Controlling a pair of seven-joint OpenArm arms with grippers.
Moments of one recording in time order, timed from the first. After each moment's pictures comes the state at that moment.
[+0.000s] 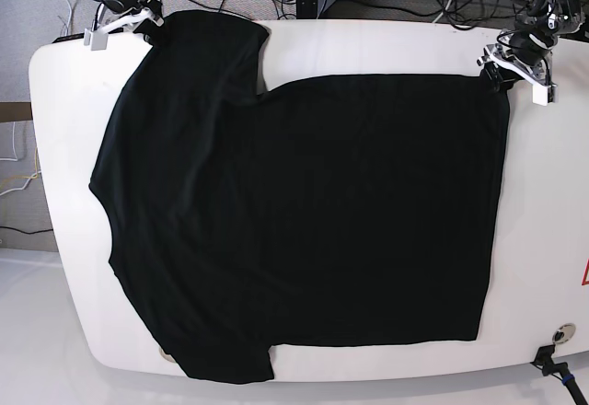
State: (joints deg) left arm 28.6 -19.7 -27.4 90.0 -45.6 -22.1 39.9; right arm -37.3 5.8 34.3 93.5 59.2 22.6 -47.9
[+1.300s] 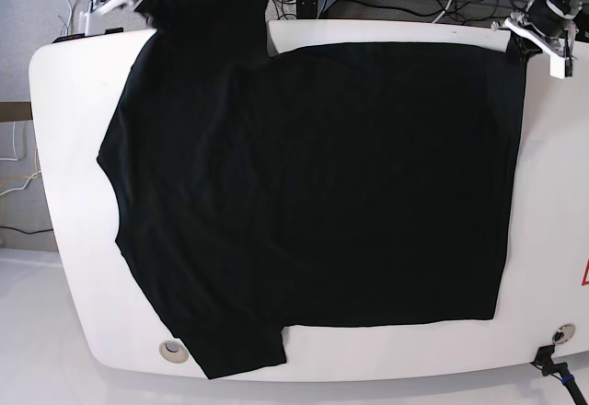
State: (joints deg) left arm 39.4 -19.7 -35.3 105.6 -44.6 -21.8 42.5; right arm -47.0 7.1 34.5 111.2 68.6 24.5 -49.7
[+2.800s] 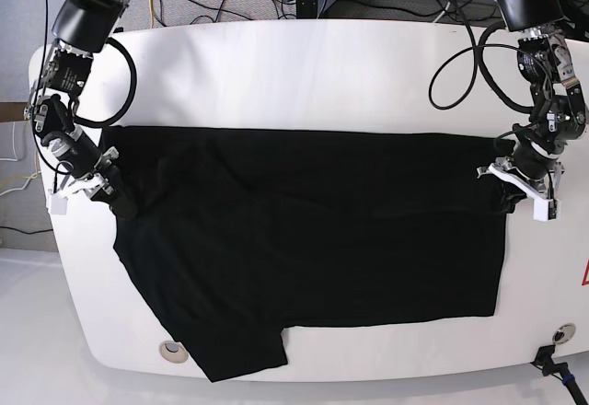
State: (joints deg) left arm -0.3 -19.5 -22.2 89.2 -32.8 -21.4 42.3; right arm 7.4 20.1 29.2 69.6 69.8 24.4 -54.8
